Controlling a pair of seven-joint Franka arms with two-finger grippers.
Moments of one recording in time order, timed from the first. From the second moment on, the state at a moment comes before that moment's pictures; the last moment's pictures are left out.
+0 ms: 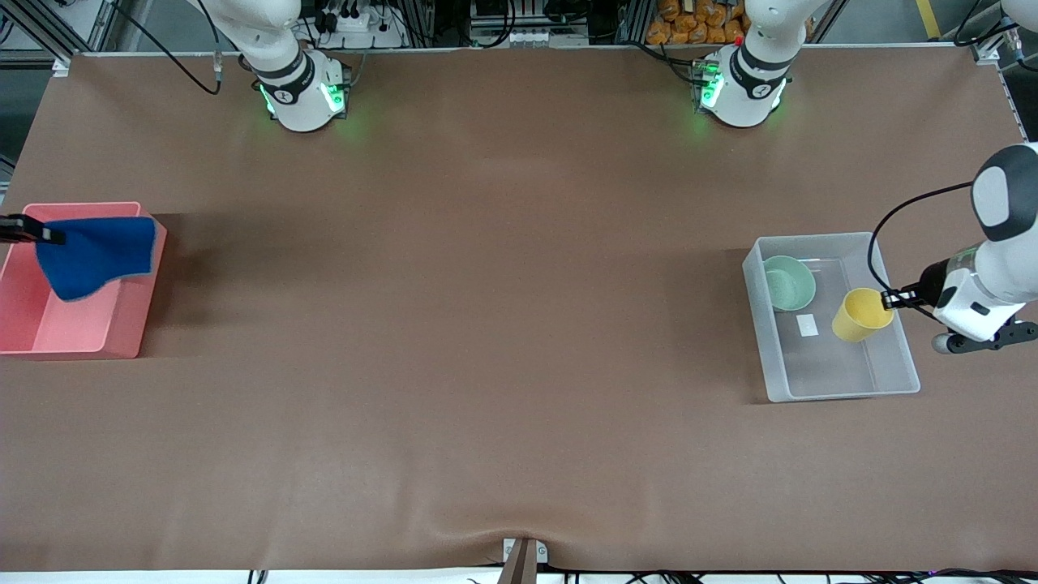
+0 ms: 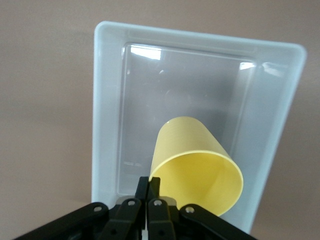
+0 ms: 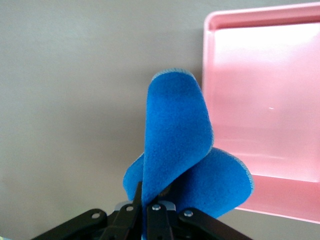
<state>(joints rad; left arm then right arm) 0.64 0.33 -0.54 -1.80 0.20 1.95 -0.13 -0.44 0.26 -0.13 -1.64 0.13 1.54 -0.62</state>
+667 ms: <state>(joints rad) 0.65 0.57 -0.54 -1.70 0.20 2.03 -0.08 -0.54 0.36 -0.13 -1.63 -0.02 1.77 -0.75</state>
